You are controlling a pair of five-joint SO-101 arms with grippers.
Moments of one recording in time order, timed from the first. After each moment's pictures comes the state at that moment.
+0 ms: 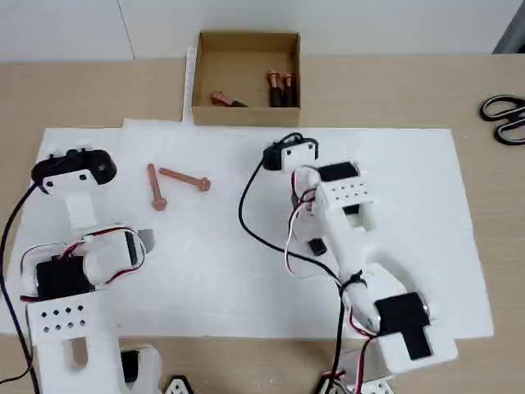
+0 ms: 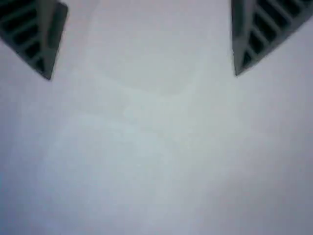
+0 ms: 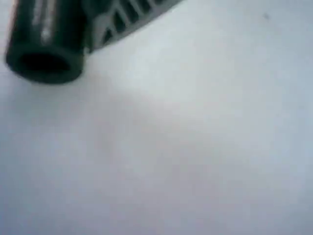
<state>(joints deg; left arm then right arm) -15.1 -51.8 44.4 83.3 6.9 -16.4 1.8 20.2 71.7 11.0</state>
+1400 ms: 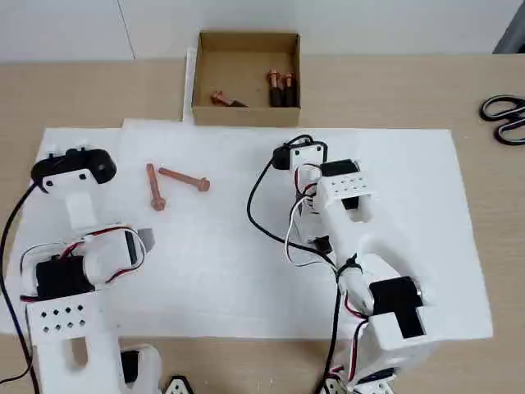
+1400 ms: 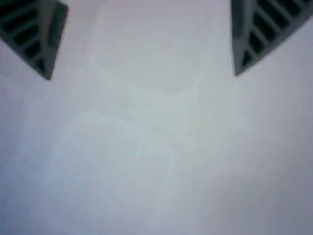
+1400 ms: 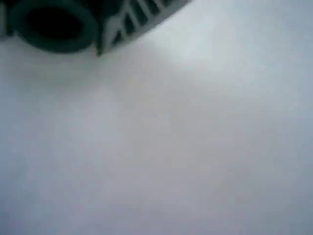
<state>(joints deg) -15.1 -51.8 44.4 82.9 6.9 -15.5 8.5 19.8 69.2 8.3</state>
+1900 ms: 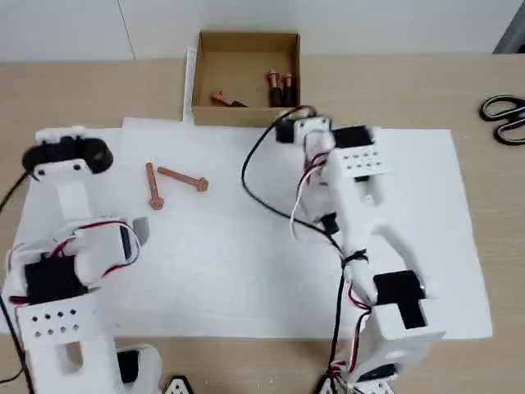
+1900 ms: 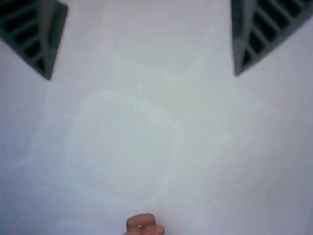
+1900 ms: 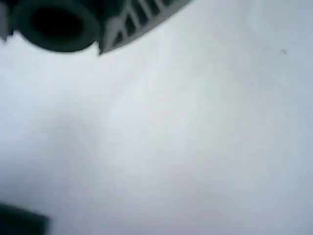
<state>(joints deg) -15.1 -49.3 34.5 85.8 3.7 -11.2 9.7 -1.1 87.2 13.2</state>
